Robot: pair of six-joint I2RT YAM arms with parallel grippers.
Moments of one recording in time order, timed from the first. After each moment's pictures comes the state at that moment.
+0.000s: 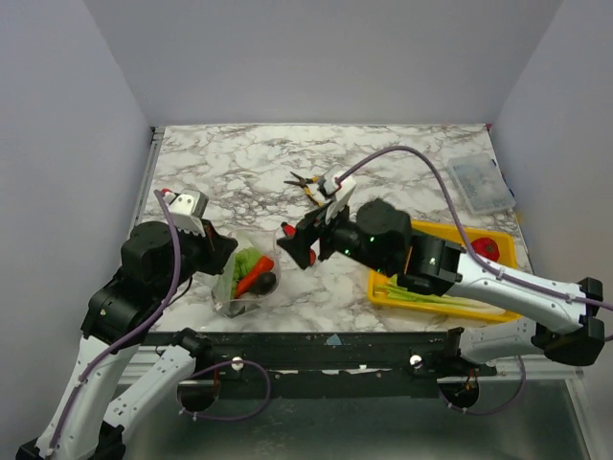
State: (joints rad) left arm -0.46 0.58 1.07 -0.84 0.05 -0.35; right arm 1.31 1.27 1.31 -0.25 0.40 0.30
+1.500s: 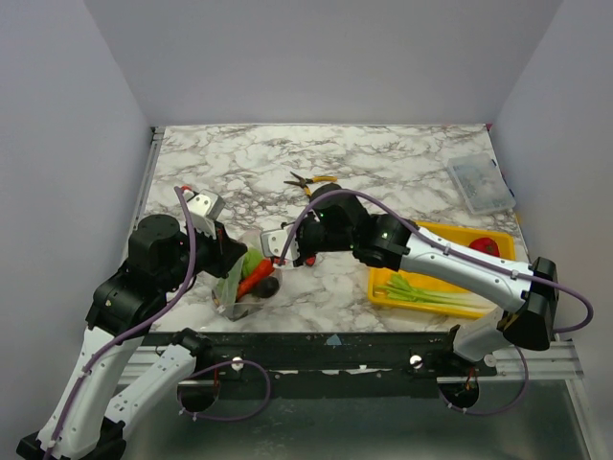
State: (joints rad) left arm -0.46 0.65 1.09 -0.86 0.25 -0.23; right arm 1.08 1.49 1.38 -0.38 -0.23 -0.94
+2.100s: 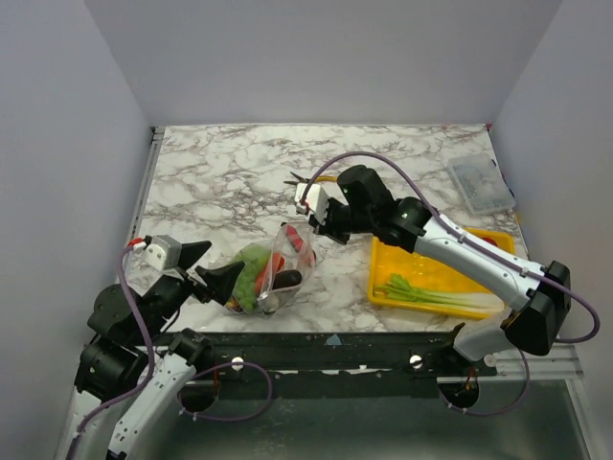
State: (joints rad) left arm -0.46 0.28 0.89 -0.65 0.15 -0.22; right arm 0.89 1.45 1.35 -0.53 -0.24 -0.53
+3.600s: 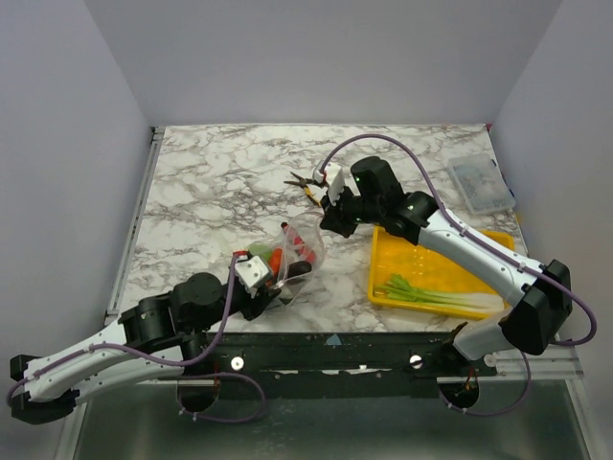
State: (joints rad) left arm -1.18 0.45 0.65 -0.56 -0.23 -0.08; right arm 0.74 1.45 1.29 -0.48 -0.31 -0.18
